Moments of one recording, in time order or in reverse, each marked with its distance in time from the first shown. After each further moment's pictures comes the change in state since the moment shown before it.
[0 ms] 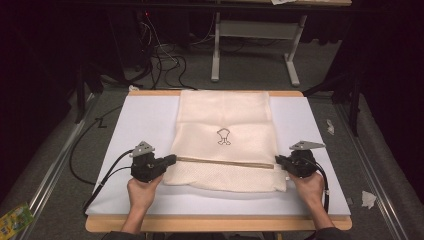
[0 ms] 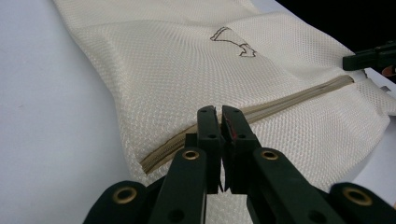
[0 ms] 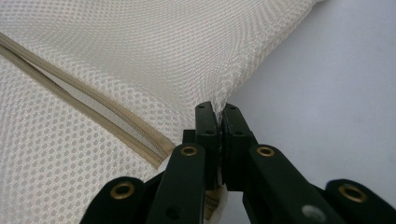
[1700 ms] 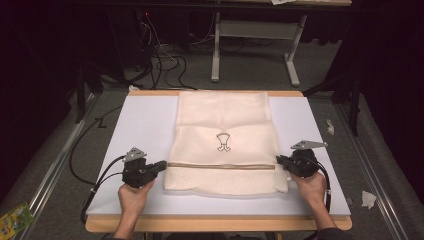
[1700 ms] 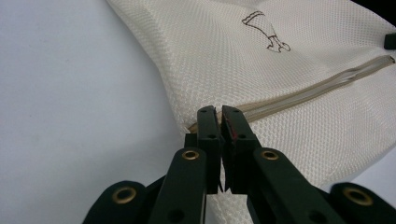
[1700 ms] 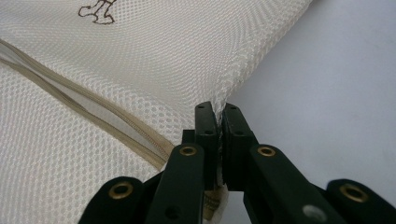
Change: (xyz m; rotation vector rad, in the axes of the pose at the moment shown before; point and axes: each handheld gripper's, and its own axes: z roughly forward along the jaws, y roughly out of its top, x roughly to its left) left arm 0.015 -0.019 -0.014 0.064 0.075 -0.036; right arm -0.002 0.001 -0.004 0.012 0.007 0.001
